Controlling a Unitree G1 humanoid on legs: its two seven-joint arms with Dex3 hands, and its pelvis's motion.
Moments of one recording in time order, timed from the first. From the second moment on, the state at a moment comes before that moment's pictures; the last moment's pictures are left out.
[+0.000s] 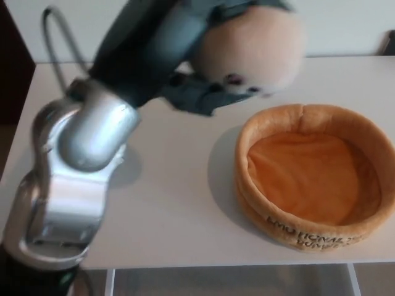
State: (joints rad) left_arm -0.59 0.24 -0.27 -0.50 0.44 0.26 -0.35; right_arm 0.06 -0.48 0.22 1.24 -0.35 -0.20 -0.08
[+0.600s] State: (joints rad) left_arm -0.79 0.04 -0.63 -0.13 0.63 0.31 -0.29; right_arm 0.06 -0.48 0.21 1.15 -0.35 -0.19 -0.05
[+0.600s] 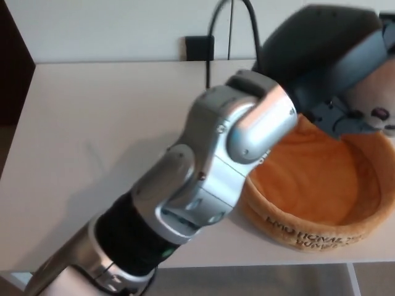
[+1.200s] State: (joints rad) left_arm -0.80 0.06 -0.69 0.20 0.70 0.28 -0.21; right_arm 0.04 -0.48 0.21 1.21 -0.34 -0.18 -0.04
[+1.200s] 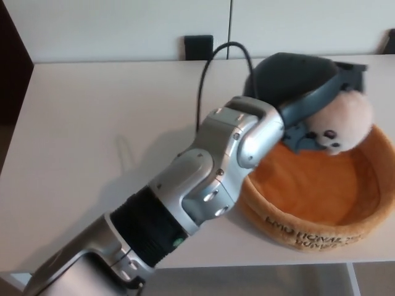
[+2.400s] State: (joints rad) left_arm -0.80 0.14 -0.80 0.16 0.73 0.51 -0.67; right_arm 0.01 -0.48 0.21 1.22 -0.35 -0.18 -0.04
